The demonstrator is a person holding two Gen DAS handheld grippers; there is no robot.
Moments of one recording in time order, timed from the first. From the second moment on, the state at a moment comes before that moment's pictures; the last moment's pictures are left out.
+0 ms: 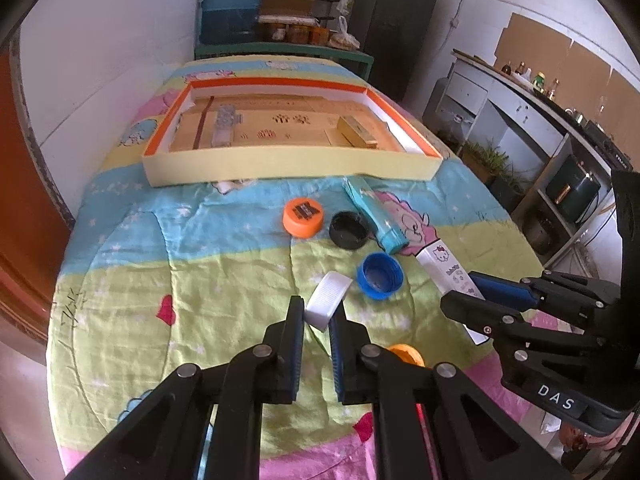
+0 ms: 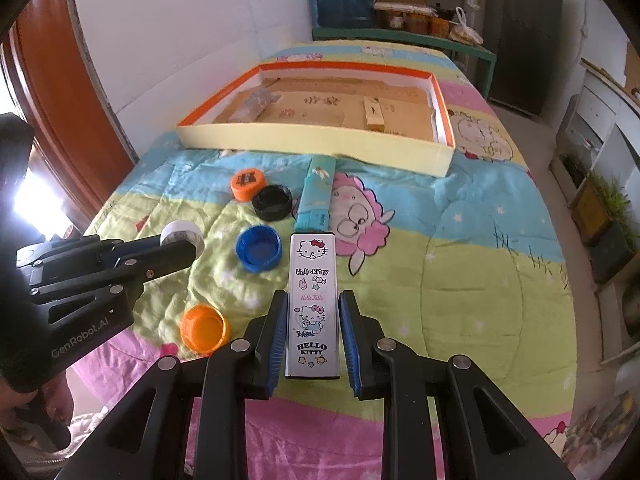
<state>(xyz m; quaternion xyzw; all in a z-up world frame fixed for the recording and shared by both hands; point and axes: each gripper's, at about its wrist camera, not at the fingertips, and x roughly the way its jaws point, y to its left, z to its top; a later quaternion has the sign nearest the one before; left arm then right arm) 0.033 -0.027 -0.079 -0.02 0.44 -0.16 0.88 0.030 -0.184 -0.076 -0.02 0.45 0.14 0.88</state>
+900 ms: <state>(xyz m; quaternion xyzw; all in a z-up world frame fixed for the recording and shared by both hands) 0.073 -0.005 -0.021 -0.03 0.38 -0.10 0.92 0.078 -0.165 -0.040 -0.02 0.41 0.15 0.90</state>
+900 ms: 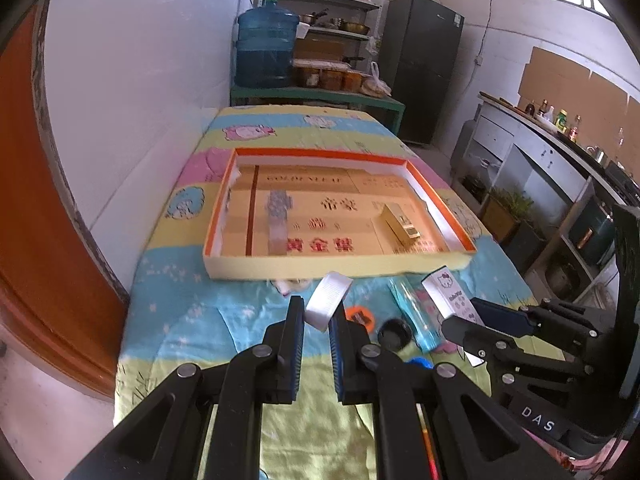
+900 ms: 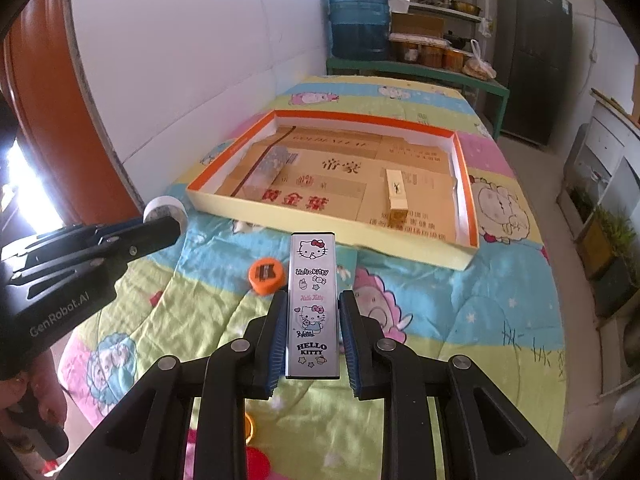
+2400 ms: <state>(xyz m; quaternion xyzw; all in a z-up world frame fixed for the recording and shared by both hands) 0.213 -0.045 -0.052 -0.03 0.43 -0.09 0.90 0.220 -0.227 -0.056 -0.02 0.44 0.06 0.89</state>
